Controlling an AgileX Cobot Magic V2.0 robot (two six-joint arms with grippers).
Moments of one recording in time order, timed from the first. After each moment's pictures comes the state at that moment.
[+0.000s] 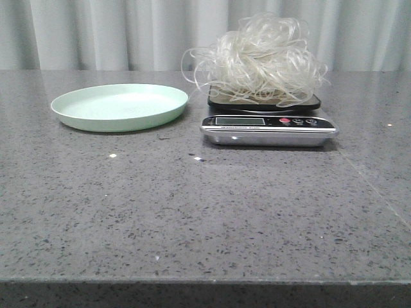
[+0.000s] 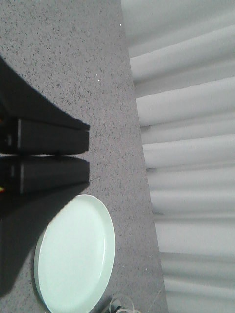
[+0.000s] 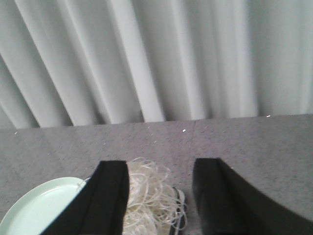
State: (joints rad) left arm -0.13 0.53 -0.52 -0.02 0.19 0.14; right arm 0.16 0.83 -0.92 0.36 0.28 -0.08
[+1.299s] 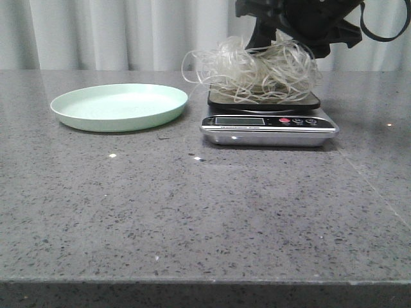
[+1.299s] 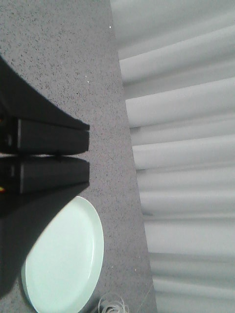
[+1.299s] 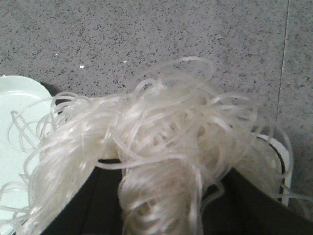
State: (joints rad) left arm -0.13 0.53 -0.52 -0.02 0.15 0.14; right arm 0.33 1.70 -1.25 0.38 0.25 -0.08
